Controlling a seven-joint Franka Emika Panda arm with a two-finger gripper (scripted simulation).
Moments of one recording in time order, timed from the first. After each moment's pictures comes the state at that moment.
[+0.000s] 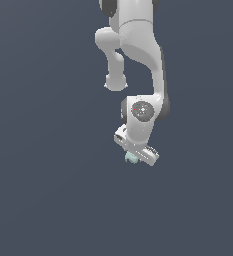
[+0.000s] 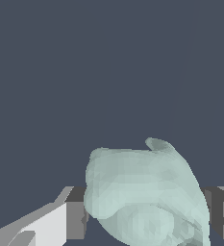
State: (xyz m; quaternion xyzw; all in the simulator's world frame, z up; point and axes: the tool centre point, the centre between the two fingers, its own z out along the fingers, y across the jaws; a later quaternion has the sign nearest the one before) arm 0.022 0.080 0.053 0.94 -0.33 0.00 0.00
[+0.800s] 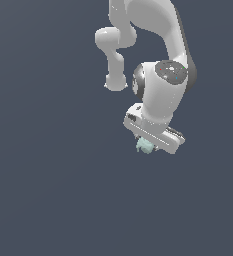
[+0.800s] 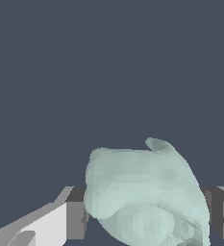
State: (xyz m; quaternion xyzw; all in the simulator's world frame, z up) arm 0.035 0.117 0.181 0.94 -0.33 0.00 0.00
